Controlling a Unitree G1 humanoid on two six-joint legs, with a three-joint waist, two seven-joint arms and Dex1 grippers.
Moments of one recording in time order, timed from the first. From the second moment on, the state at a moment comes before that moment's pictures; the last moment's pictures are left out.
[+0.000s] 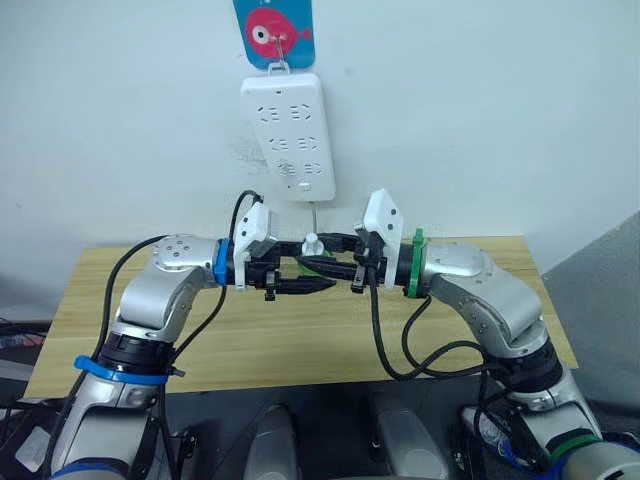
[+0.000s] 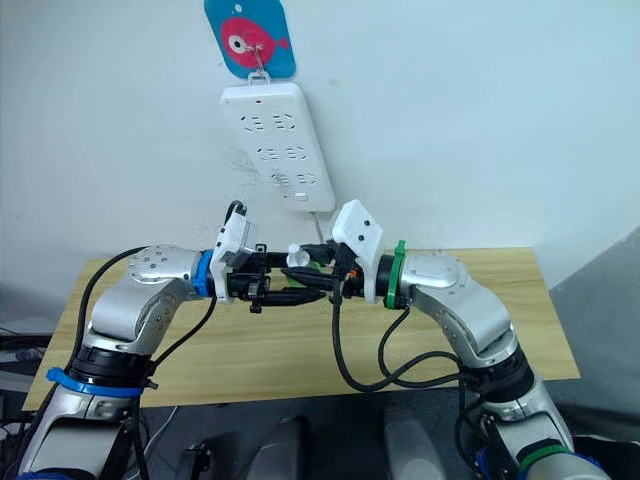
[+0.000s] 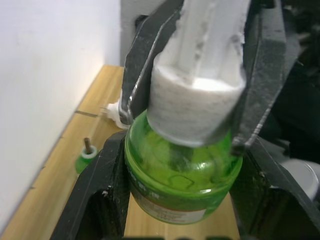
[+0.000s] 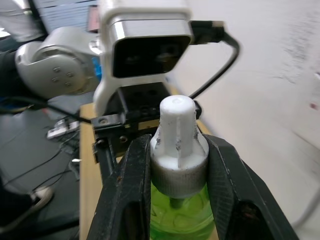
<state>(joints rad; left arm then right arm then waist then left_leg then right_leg) -0.52 0.64 -0.11 -0.04 -0.45 0.37 -1.30 -0.67 -0.36 0.31 -0.26 0.42 0.60 0.91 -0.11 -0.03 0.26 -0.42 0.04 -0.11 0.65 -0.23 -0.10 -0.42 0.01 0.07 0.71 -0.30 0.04</state>
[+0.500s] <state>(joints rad) -0.50 0.64 -0.10 -0.09 -0.45 0.36 -1.26 -0.75 -0.43 0.25 -0.12 0.47 0.57 1.18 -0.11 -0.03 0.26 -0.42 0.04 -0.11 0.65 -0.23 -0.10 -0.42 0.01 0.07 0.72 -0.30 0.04</state>
